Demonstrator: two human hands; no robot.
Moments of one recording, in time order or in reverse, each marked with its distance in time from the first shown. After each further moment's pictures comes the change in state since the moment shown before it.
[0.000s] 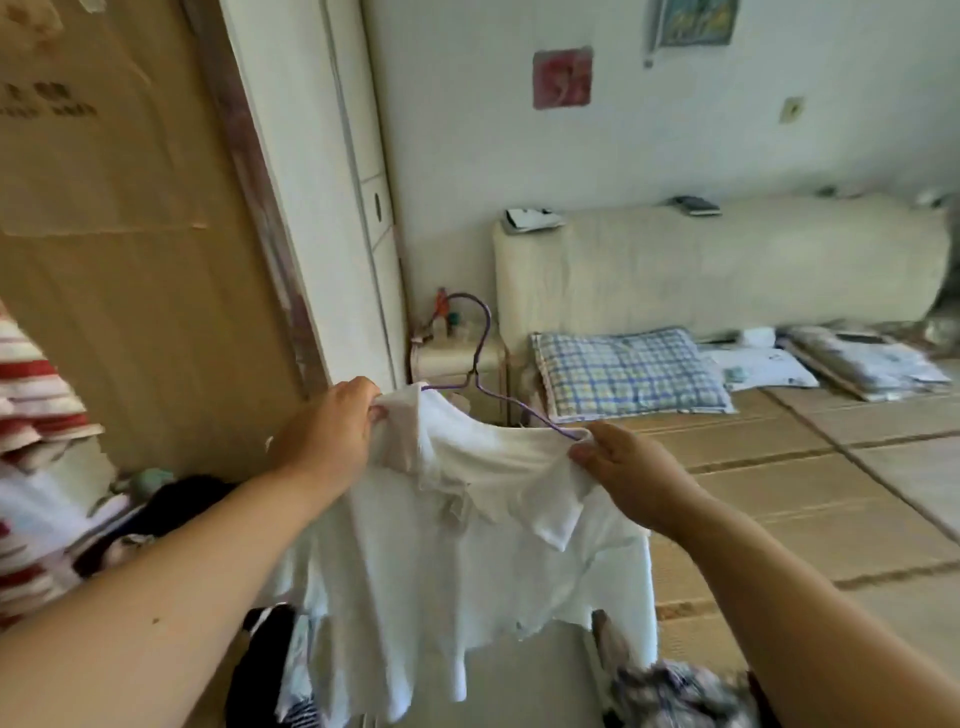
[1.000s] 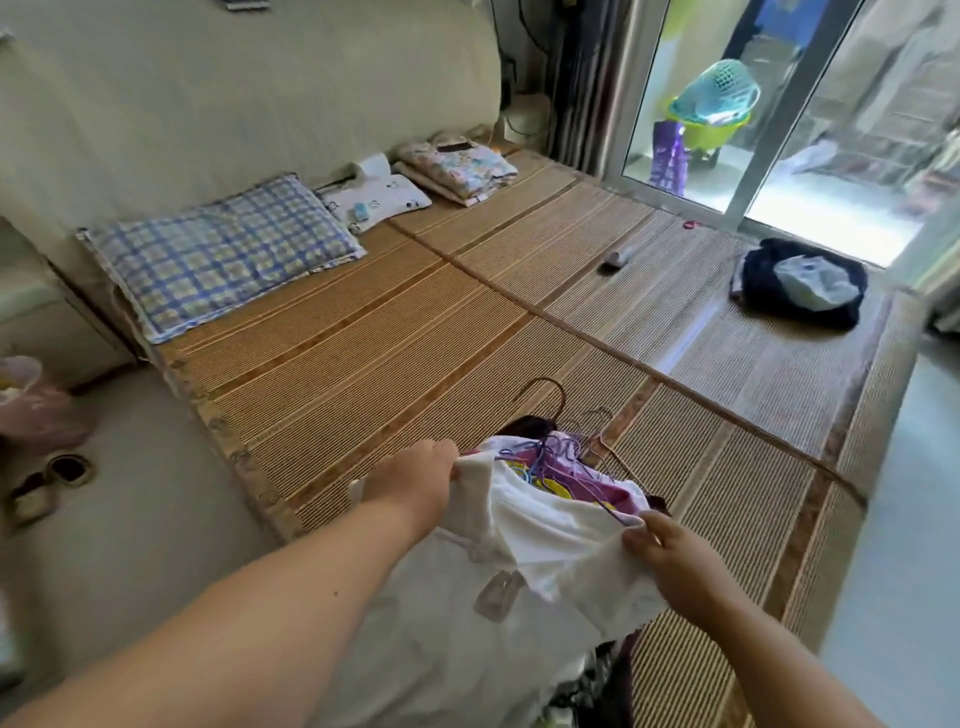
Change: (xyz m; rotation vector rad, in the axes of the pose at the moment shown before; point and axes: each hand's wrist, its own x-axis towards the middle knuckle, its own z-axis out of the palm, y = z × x) left_hand -0.136 0.535 0.323 -0.055 -0.826 0.575; right_hand -0.384 0.411 -0.148 0.207 0.296 1.090
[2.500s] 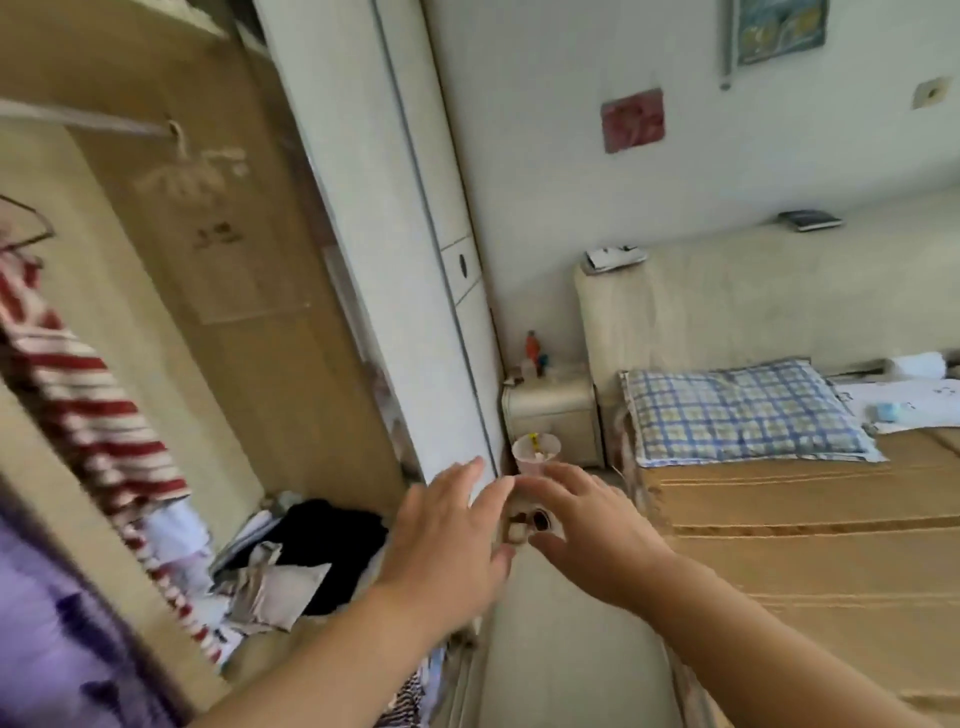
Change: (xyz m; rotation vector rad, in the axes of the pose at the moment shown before) left_hand -0.369 -0.213 -0.209 0.363 0.483 -0.718; right_hand -0.224 -0.433 0.230 -0.421 -0.345 -1.566
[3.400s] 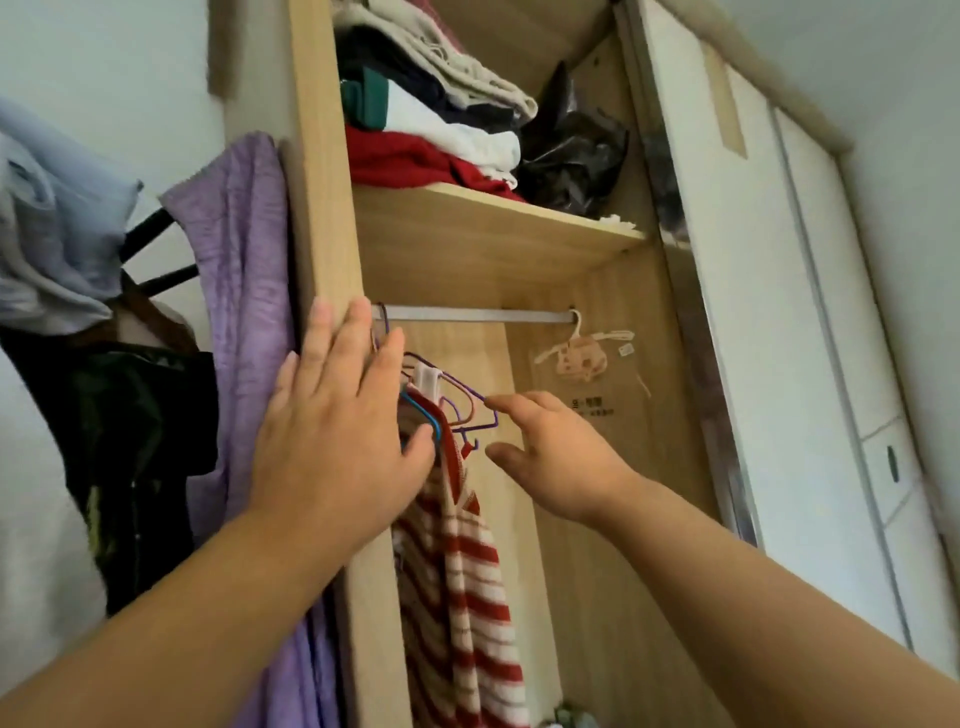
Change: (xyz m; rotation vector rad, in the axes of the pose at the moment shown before) left_hand -0.004 -0.287 -0.253 0.773 0.703 -0.727; right_hand 0.334 -0.324 -0.089 0.412 0.254 -0.856
